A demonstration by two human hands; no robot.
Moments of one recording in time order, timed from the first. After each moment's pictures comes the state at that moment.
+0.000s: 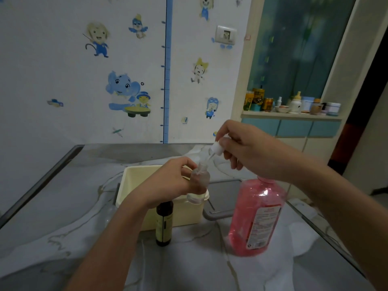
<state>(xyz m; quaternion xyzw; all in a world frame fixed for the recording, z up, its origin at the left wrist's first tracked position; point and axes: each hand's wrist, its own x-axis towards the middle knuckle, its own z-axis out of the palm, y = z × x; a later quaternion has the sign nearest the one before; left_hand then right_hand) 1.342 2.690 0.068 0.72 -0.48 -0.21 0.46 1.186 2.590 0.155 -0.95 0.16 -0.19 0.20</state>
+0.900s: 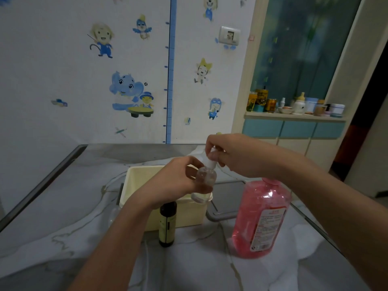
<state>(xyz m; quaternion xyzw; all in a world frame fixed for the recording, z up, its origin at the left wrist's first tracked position) 1.336 2.694 0.075 0.71 -0.50 -0.20 0.46 1.217 2.584 0.150 -0.98 0.15 -0.09 0.04</state>
